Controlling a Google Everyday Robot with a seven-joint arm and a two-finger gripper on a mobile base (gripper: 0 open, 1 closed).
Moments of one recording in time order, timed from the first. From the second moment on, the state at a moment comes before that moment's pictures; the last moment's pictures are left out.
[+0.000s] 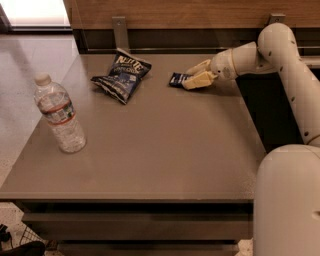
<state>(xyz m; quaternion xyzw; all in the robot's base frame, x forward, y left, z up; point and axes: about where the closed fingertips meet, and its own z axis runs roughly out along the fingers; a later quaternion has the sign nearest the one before) 0.760 -0.127 0.832 -0.51 0.70 0.28 0.42</state>
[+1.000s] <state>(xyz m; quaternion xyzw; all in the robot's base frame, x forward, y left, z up) 0.606 -0.119 0.999 -0.52 0.66 0.12 0.53</state>
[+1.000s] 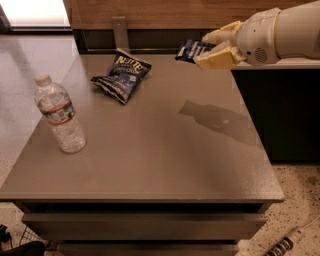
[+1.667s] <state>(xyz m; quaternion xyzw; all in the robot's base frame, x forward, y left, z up) 0.476 -0.007 0.958 -0.59 0.66 0.16 0.43</state>
